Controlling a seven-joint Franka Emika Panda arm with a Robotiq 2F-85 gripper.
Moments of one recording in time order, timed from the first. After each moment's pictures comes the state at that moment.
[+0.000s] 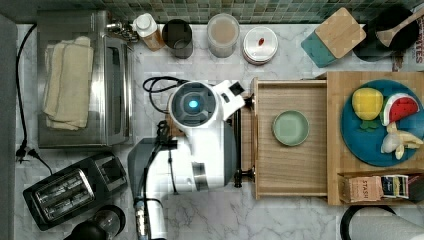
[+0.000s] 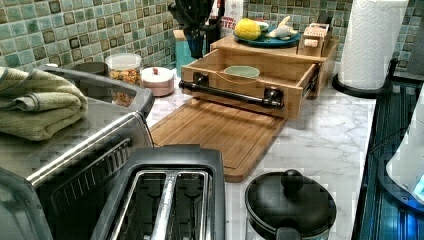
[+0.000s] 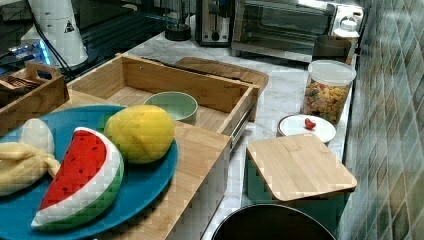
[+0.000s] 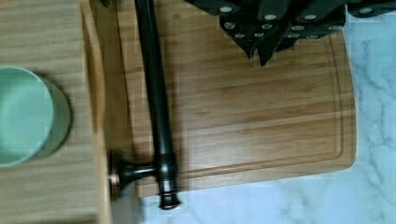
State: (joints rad) arm 0.08 0.00 0.06 -2.10 -0.04 0.48 -0.48
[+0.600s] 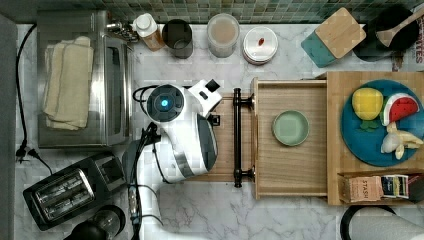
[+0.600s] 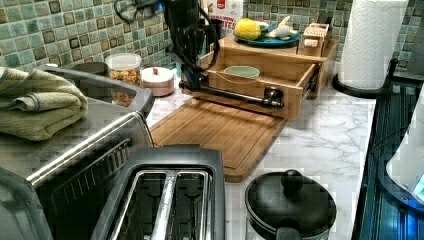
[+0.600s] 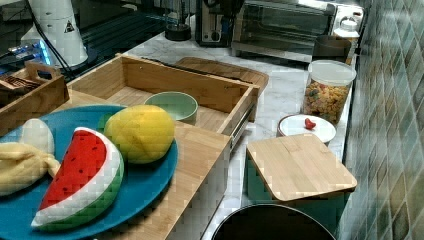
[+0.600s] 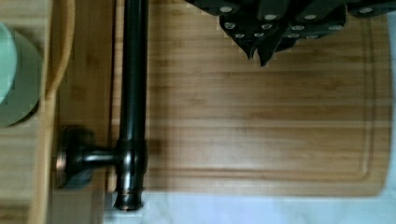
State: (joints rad) arm 0.10 0.14 0.09 -2.13 -0.17 0.59 -0.47
